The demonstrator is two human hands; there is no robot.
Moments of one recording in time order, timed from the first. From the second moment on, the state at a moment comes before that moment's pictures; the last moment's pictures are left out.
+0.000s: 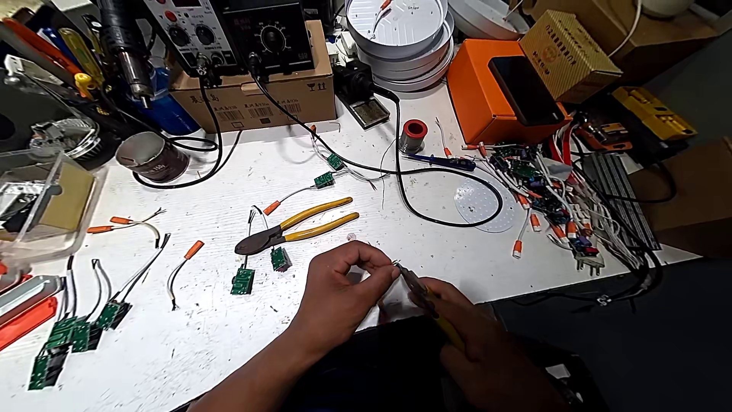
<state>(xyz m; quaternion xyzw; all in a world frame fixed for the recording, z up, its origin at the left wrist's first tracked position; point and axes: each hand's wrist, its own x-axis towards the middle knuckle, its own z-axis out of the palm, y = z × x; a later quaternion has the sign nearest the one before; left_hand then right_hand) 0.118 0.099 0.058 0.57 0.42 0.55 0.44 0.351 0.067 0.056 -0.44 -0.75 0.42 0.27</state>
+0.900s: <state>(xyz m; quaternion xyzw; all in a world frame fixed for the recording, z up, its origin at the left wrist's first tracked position) 0.112 0.094 0.056 0.53 0.32 0.46 0.63 0.326 0.088 0.064 -0.38 -0.63 0.50 0.45</state>
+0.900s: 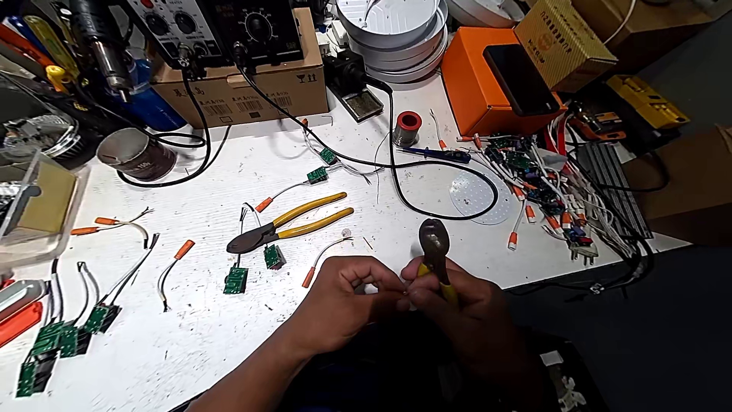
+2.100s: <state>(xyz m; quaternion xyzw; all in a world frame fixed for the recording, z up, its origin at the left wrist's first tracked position) 0.123 0.091 0.067 0.43 0.38 0.61 0.55 0.318 0.070 0.056 -0.41 -0.67 0.44 0.43</state>
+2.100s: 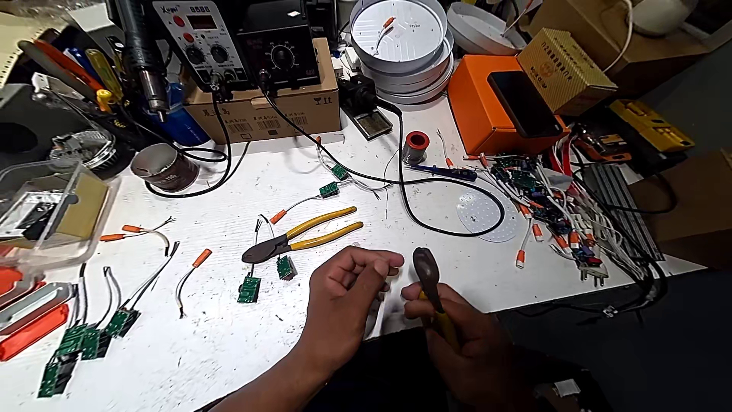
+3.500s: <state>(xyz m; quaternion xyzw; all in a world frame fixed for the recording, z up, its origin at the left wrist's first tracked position) 0.135 0.098 0.064 0.45 0.42 0.62 0.49 0.307 0.065 0.054 -0.45 -0.70 0.44 0.34</state>
